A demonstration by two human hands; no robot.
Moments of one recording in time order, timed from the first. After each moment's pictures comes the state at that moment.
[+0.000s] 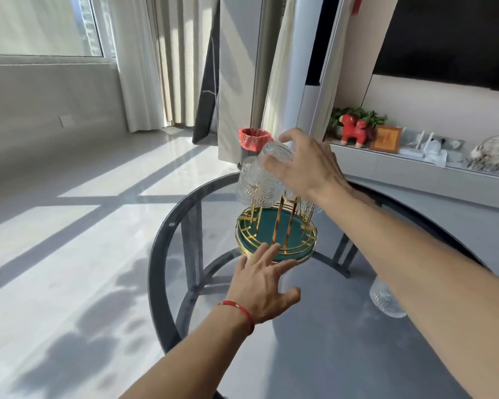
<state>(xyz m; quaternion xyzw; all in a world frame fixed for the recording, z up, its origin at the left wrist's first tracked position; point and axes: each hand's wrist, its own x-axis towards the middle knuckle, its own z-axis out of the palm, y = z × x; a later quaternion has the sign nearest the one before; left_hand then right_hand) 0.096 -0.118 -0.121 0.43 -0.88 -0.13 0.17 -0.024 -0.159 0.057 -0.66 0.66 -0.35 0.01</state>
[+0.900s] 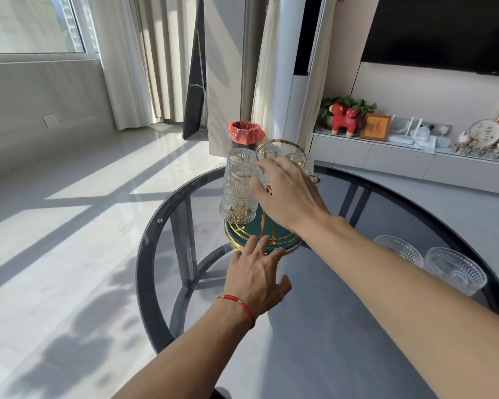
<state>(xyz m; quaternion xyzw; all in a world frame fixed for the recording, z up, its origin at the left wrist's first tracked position) 0.082 -0.109 -0.116 0.45 -0.88 -0.05 0.15 -0.024 -0.134 0.011 -0.71 0.65 -0.27 -0.06</state>
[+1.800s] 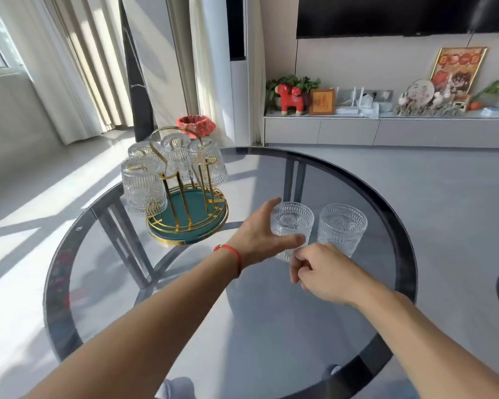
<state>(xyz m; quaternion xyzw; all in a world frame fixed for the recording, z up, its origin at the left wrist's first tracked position) -0.071 -0.070 -0.074 0.36 -0.82 -0.40 0.20 -0.196 0.053 -0.074 -0.58 0.74 -0.21 0.25</state>
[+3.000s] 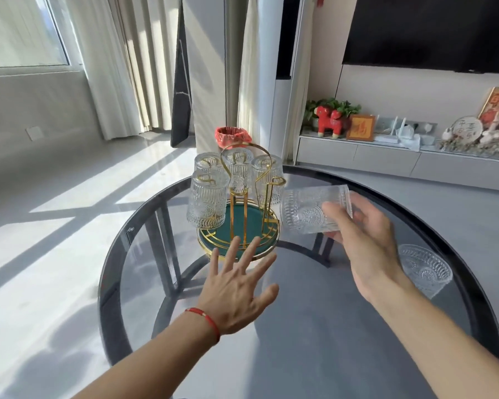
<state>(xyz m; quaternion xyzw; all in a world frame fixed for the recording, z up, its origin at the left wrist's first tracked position) 0.068 -0.100 -0.127 0.41 -0.91 -0.06 0.08 -0.136 -0.036 -0.031 -0.38 0.60 -0.66 0.26</state>
